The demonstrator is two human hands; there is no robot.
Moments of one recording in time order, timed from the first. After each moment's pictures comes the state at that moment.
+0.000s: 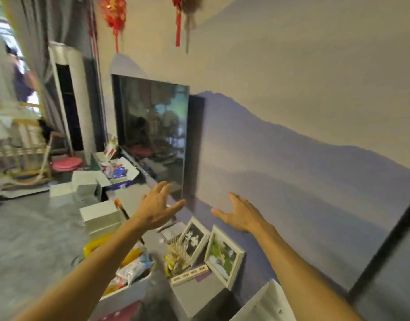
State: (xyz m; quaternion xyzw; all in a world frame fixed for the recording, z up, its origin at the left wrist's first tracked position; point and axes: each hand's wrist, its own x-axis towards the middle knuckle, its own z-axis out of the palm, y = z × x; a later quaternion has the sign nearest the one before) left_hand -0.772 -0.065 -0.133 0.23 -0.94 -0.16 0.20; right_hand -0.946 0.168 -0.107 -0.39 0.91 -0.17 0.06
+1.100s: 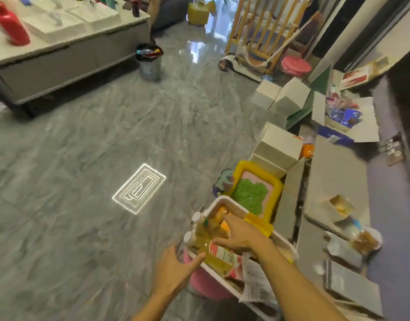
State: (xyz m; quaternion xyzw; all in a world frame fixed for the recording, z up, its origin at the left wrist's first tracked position) left_hand -0.643 -0.326 -0.677 0.79 -0.31 -0.48 0.24; right_hand -0.830 -0.487 -0.641 -0.77 0.52 0.21 0.31
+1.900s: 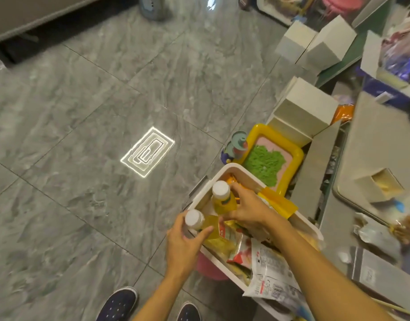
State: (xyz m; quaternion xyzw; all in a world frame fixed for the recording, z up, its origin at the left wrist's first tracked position) left_hand -0.700 -0.355 -0.788 0.73 -0.25 -0.44 0.46; right_hand -0.867 -0.533 -0.788 -0.72 0.50 0.02 0.48
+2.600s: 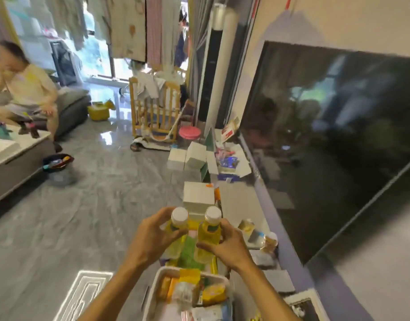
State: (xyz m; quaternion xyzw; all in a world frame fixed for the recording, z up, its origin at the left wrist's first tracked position) left_hand -0.675 -0.461 -0.301 0.45 -0.71 -0.35 0.42; right_hand -0.927 -0.407 -0.316 -0.58 0.65 -0.38 0.32
